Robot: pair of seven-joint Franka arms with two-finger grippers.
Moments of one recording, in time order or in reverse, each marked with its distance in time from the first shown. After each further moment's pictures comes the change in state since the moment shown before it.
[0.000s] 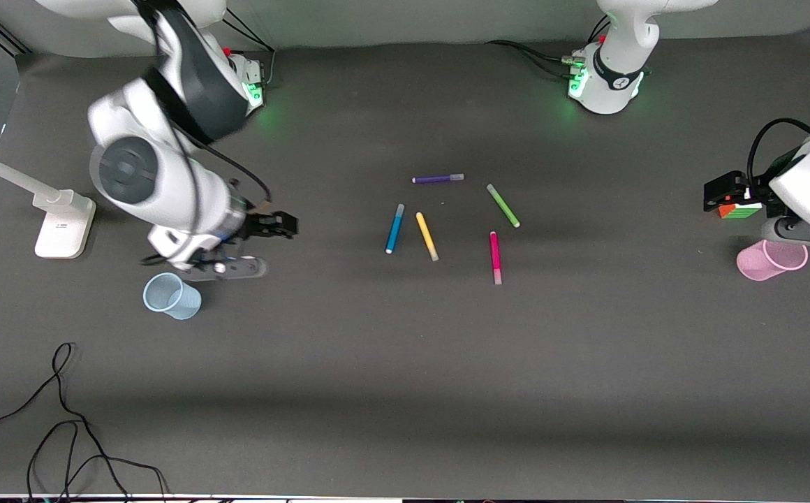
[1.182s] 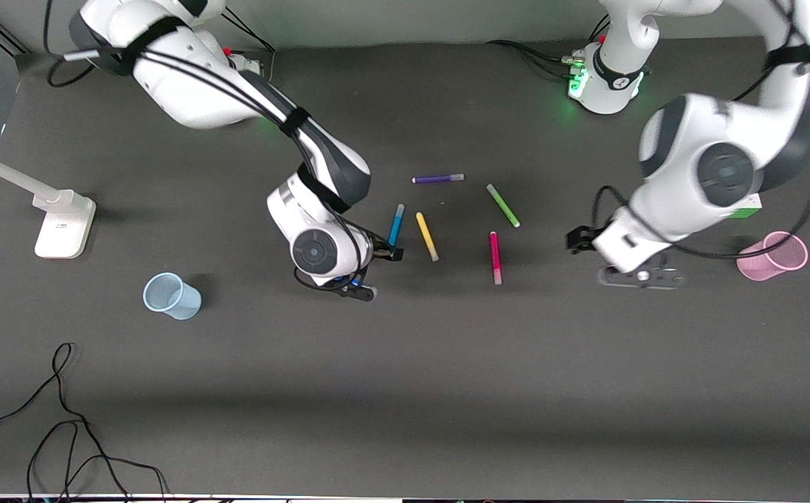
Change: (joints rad) left arm -0.266 0.155 -0.020 -0.235 -0.071 0.452 -0.343; right arm 0.192 0.426 0.008 0.043 0.109 0.289 0.434
